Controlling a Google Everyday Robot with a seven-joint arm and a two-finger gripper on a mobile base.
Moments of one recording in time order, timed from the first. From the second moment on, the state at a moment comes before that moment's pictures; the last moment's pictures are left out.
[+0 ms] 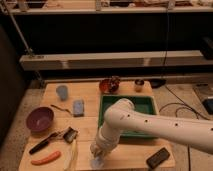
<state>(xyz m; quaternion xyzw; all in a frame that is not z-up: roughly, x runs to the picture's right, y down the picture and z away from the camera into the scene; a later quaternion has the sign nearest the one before) -0.030 0.283 0.647 -0.24 -0.42 -0.51 0.71</state>
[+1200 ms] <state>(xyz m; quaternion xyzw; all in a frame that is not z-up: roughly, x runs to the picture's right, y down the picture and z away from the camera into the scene) -0.027 0.247 0.642 -0.21 -0.43 -0.49 0.72</state>
